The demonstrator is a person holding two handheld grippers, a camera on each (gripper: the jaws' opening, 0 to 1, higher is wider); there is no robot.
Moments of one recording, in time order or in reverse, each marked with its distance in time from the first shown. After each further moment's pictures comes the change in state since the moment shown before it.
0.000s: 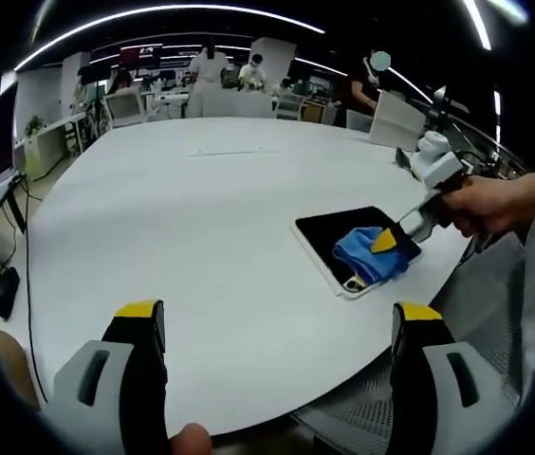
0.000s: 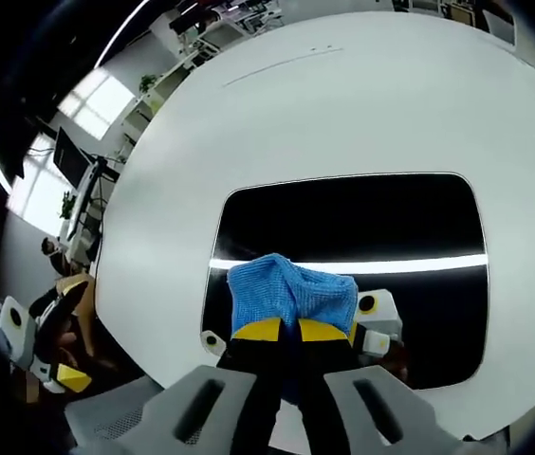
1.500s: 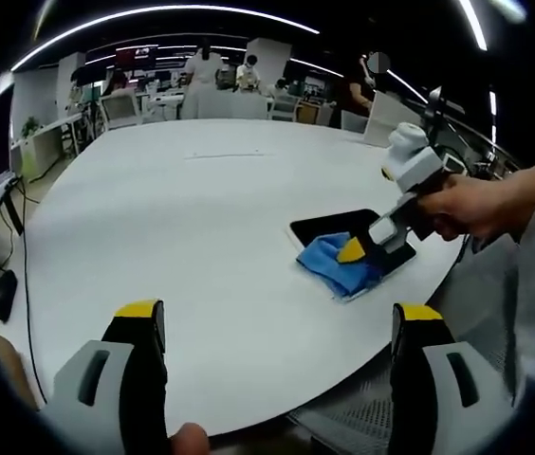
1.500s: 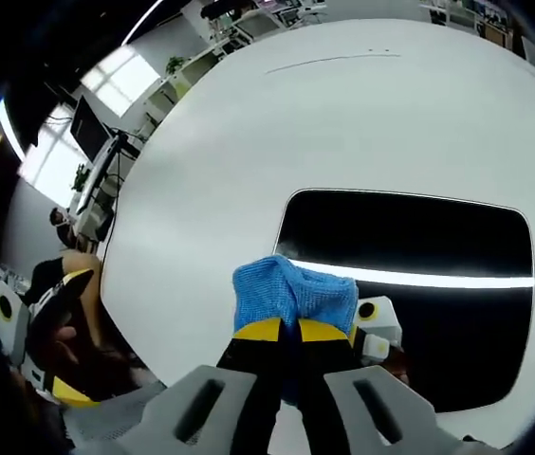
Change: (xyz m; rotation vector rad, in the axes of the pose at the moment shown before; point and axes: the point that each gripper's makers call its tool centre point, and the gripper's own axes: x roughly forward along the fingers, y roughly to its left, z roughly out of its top) left arm -0.003 0.002 0.006 -0.017 -0.013 -0.011; right arm 0.024 0.050 0.007 -0.112 0.019 0.049
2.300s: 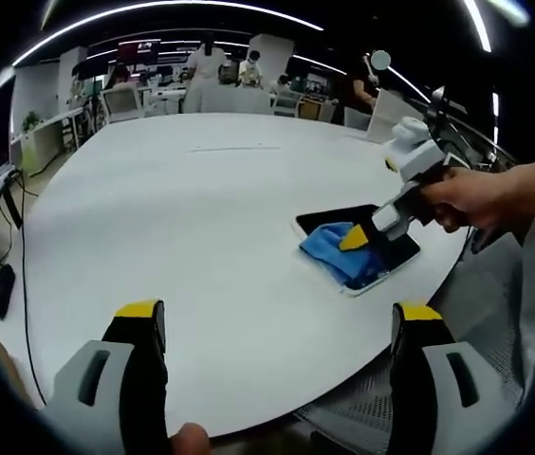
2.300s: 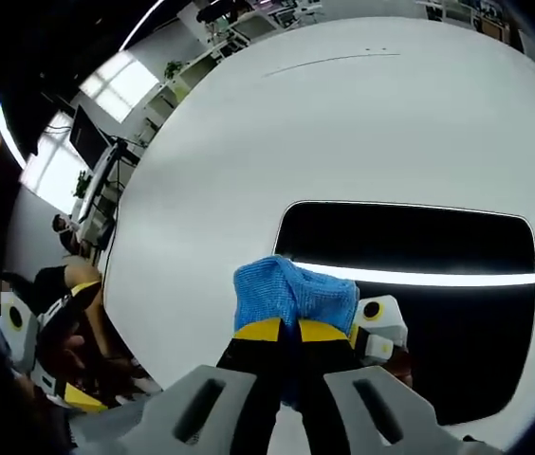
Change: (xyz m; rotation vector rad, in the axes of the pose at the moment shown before) left arm 0.005 0.004 -0.010 -0.005 0.029 -0.008; right arm 0.004 -0.006 0.018 0.013 -0.012 0.012
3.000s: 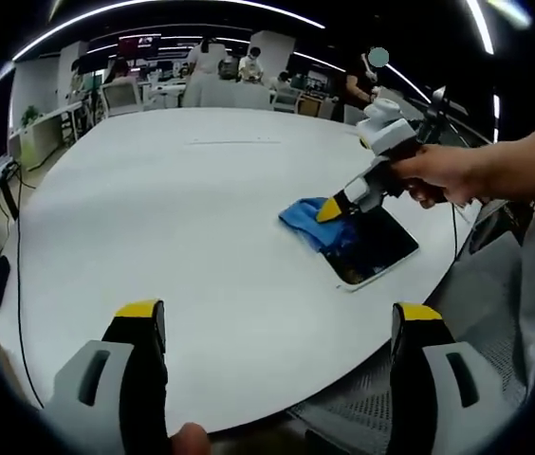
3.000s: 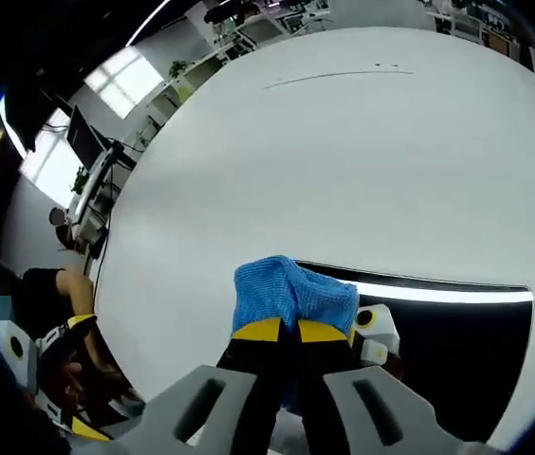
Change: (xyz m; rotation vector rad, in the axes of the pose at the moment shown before) left arm 0.002 -0.004 -0.009 -0.017 0.015 -0.008; right arm 0.016 -0.008 0.042 -0.066 -0.017 -0.018
